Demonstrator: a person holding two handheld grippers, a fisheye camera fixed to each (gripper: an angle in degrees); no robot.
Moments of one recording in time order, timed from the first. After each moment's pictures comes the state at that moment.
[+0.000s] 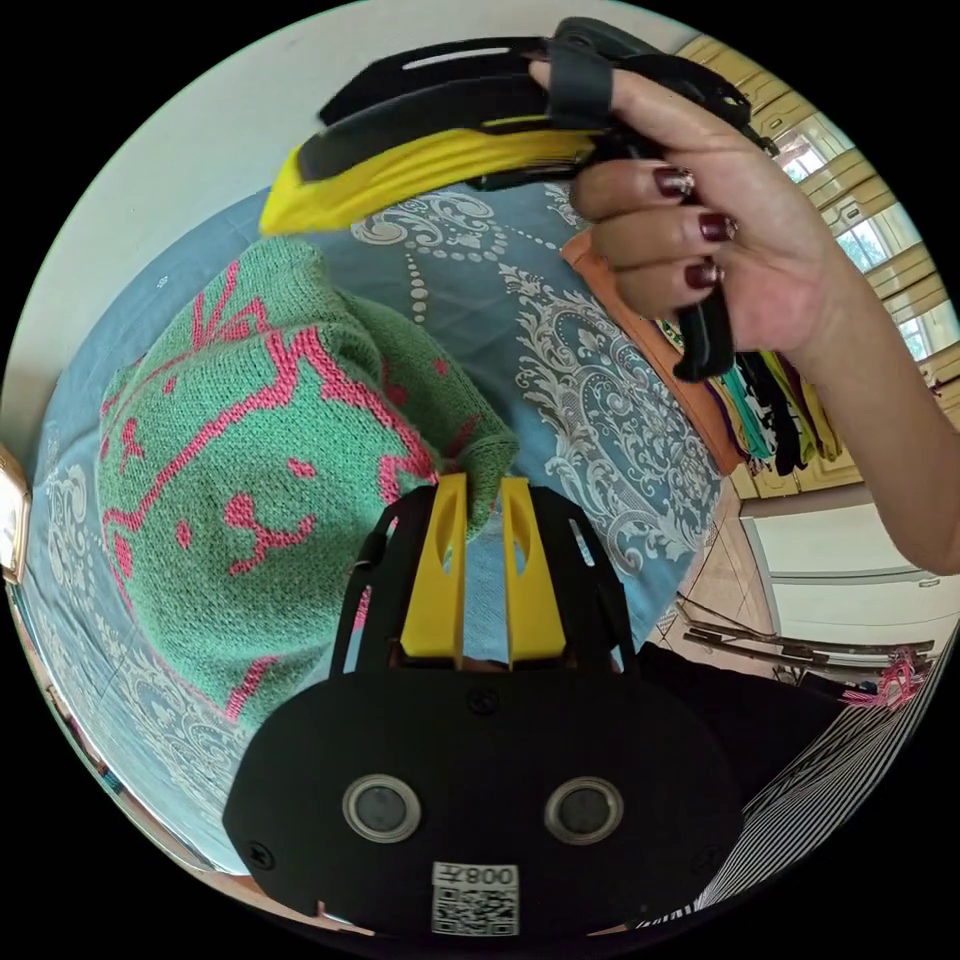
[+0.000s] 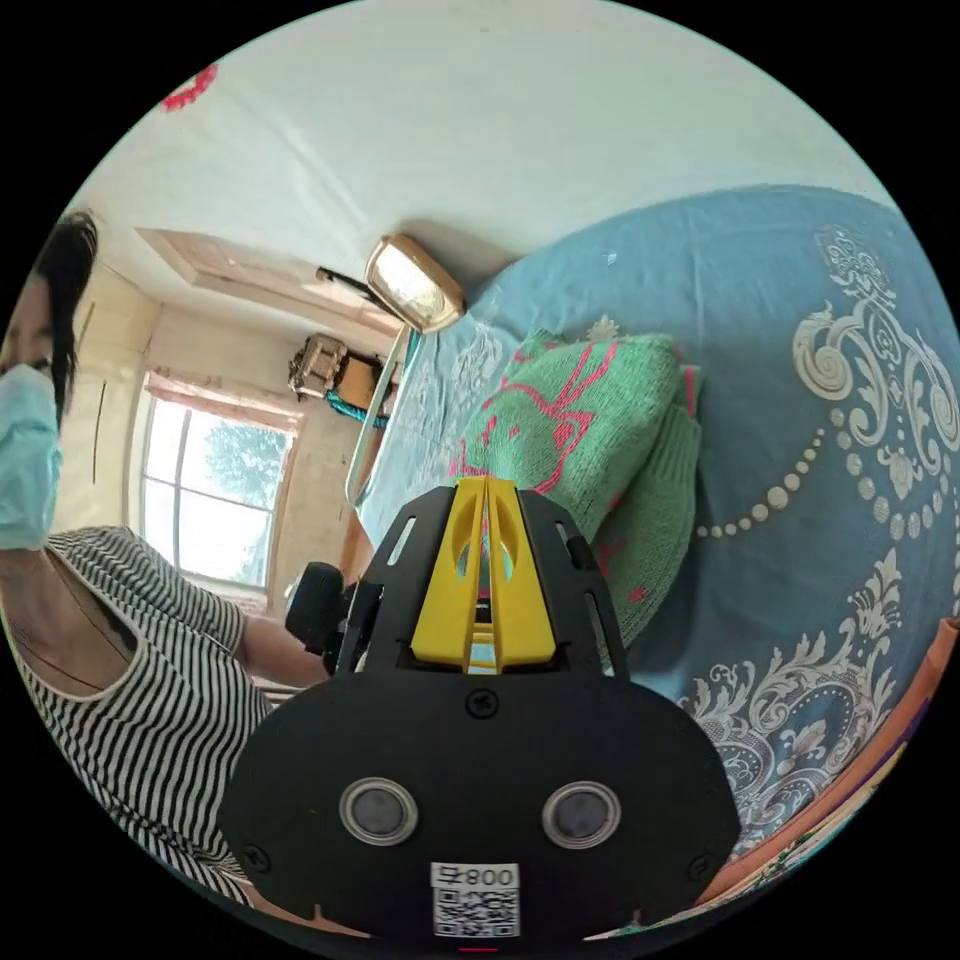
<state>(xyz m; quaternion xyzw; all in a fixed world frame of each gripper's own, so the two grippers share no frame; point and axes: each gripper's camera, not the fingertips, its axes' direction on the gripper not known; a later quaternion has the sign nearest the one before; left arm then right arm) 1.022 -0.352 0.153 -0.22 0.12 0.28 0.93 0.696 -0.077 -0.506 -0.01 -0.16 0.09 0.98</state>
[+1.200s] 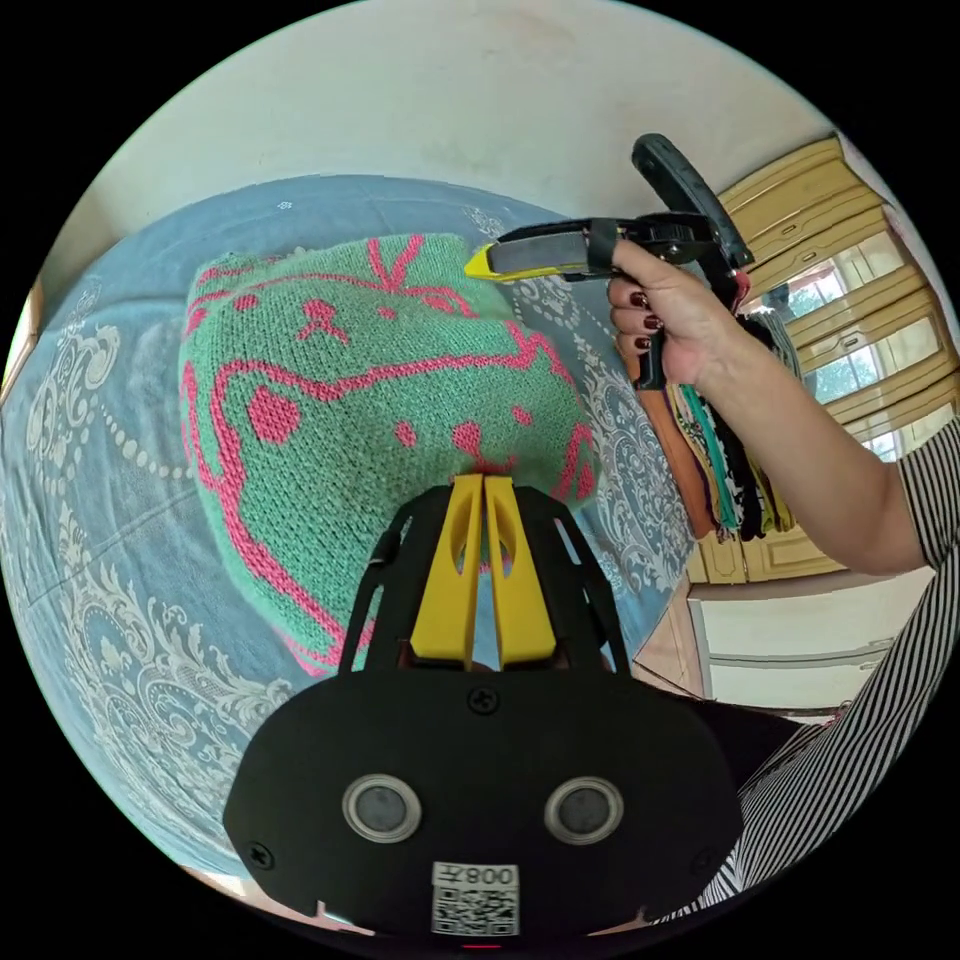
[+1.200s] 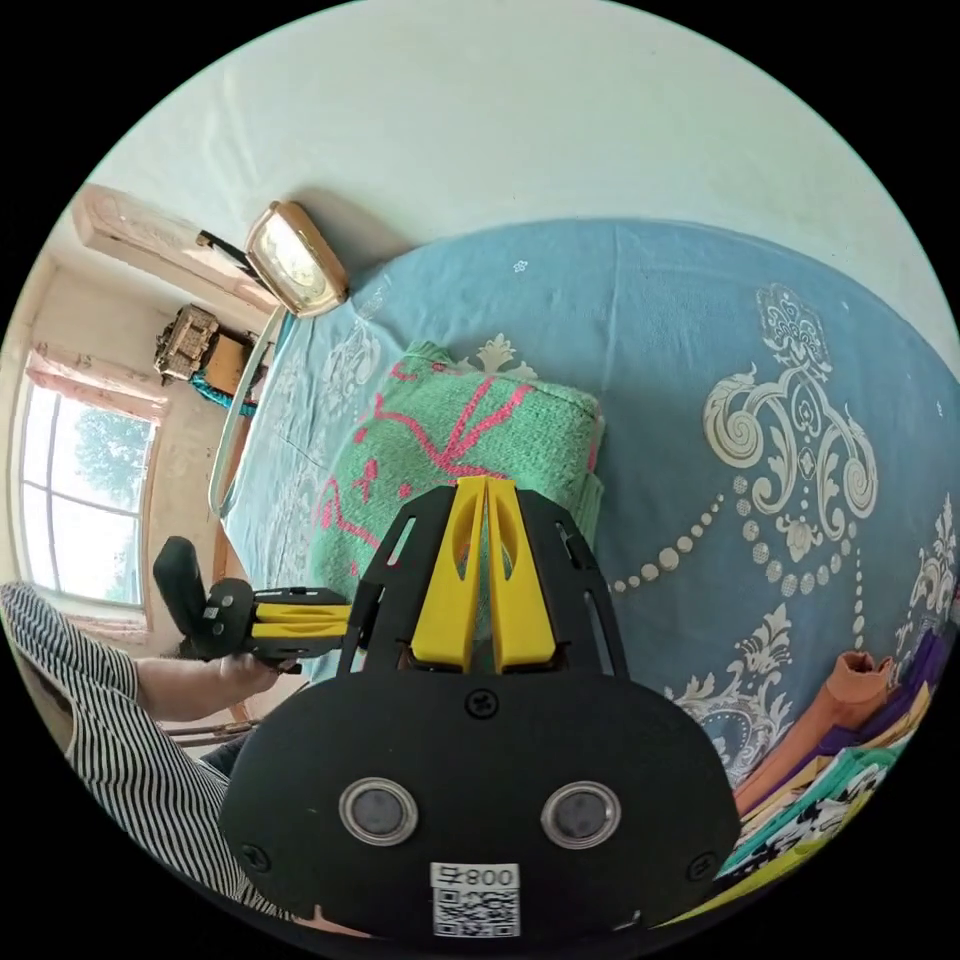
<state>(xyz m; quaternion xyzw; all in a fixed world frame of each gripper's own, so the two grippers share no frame) 0.801 -0.329 0.139 -0.17 0.19 0.13 0.96 0.636 -0.081 -0.464 -0.03 0.03 0.10 0.99</state>
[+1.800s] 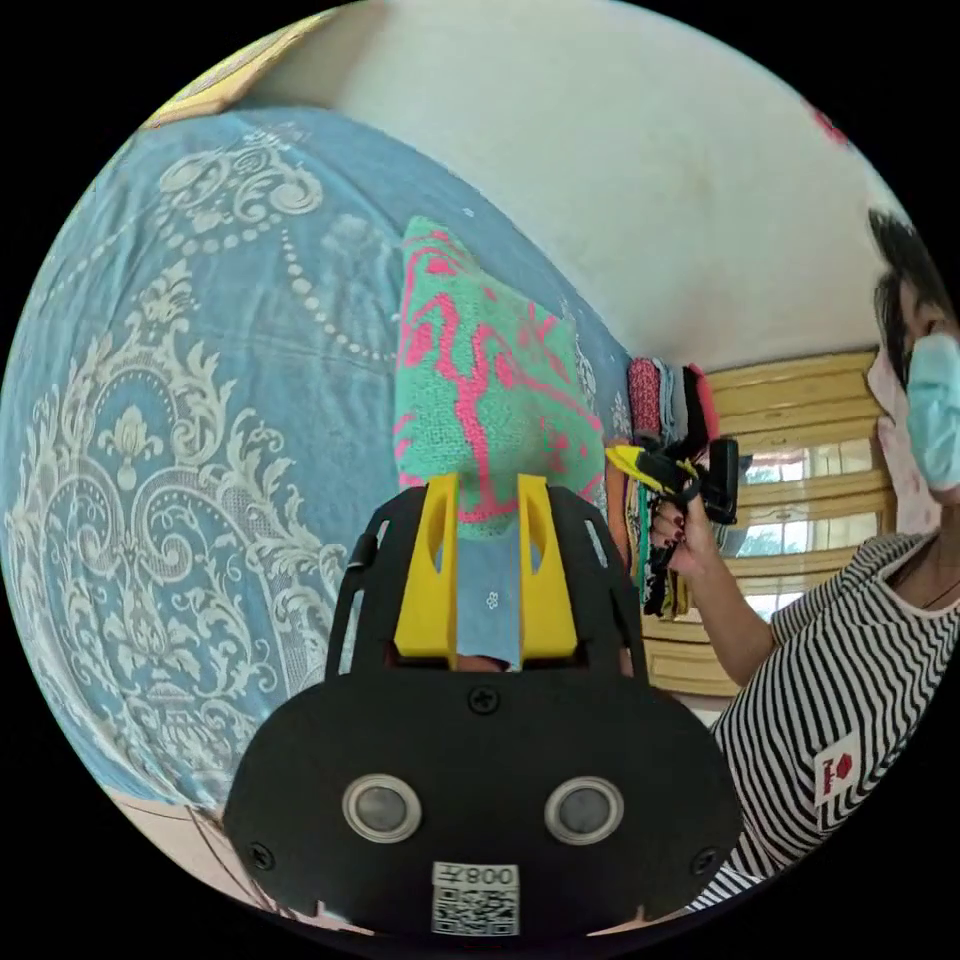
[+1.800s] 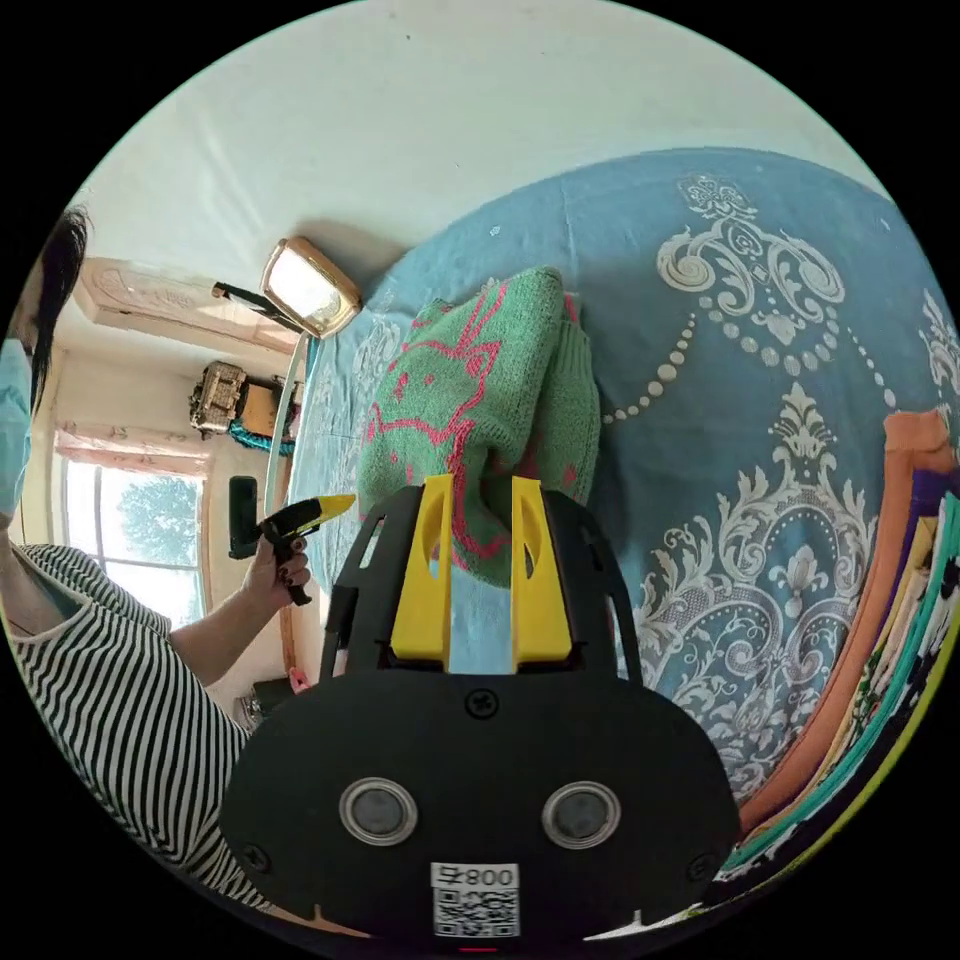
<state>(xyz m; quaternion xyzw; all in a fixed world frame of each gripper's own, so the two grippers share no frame) 0.536 -0.272 0.080 -0.14 0.28 -0.12 0.94 0.637 0.061 -0.489 -0.01 -0.04 0.20 0.98</state>
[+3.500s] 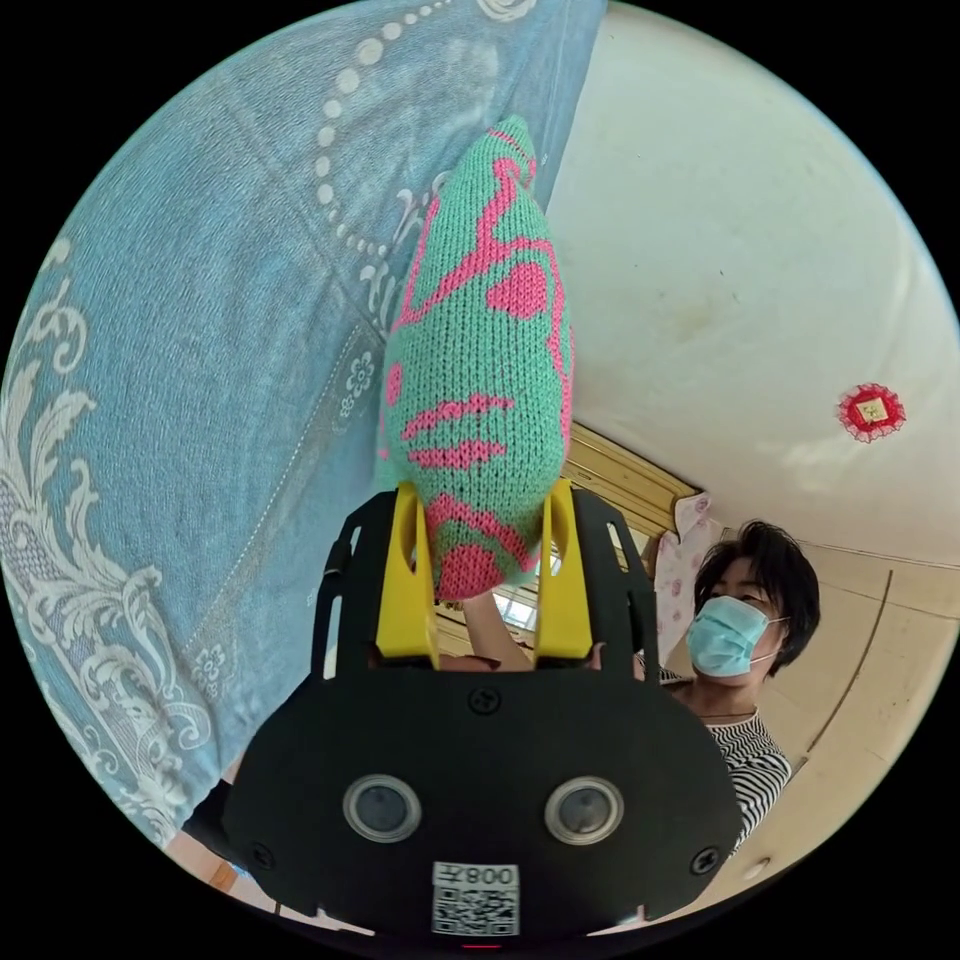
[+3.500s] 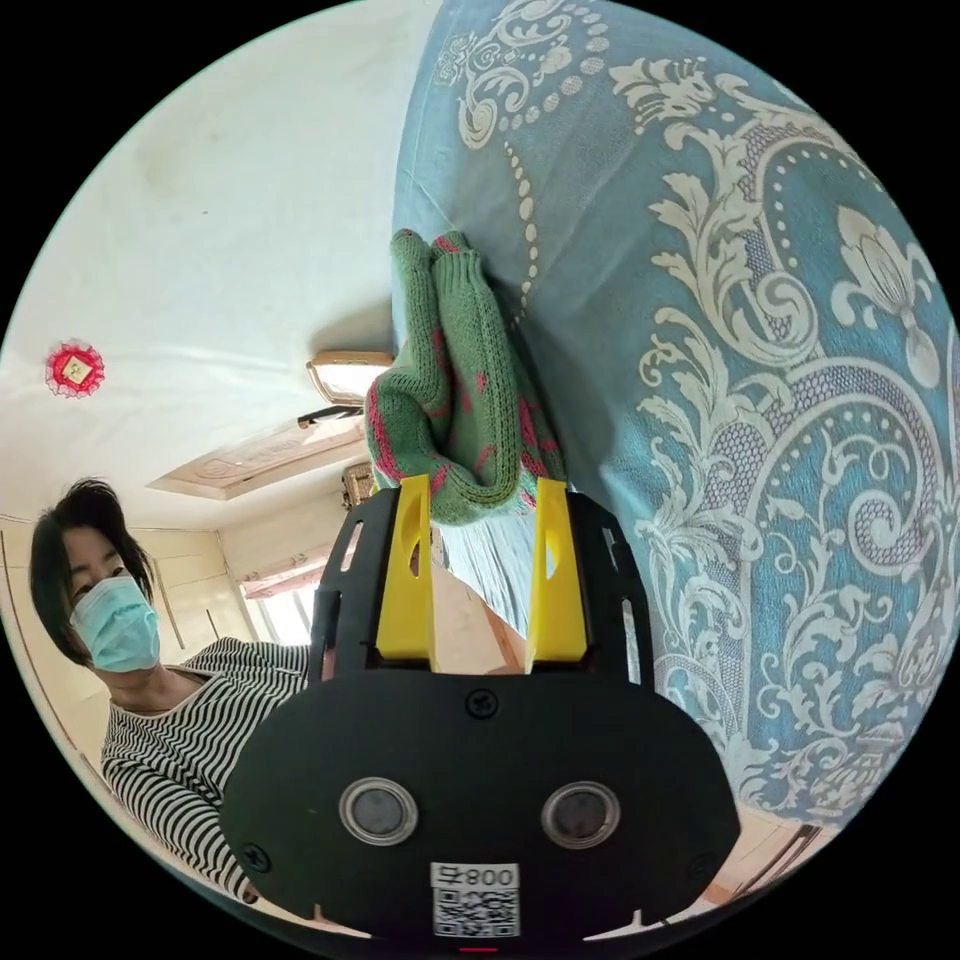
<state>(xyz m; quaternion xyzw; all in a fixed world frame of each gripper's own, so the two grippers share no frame) 0.372 -0.236 0.195 -0.25 0.56 -0.32 0.72 0.802 0.231 -0.449 0.02 -0.32 0.41 0.85</state>
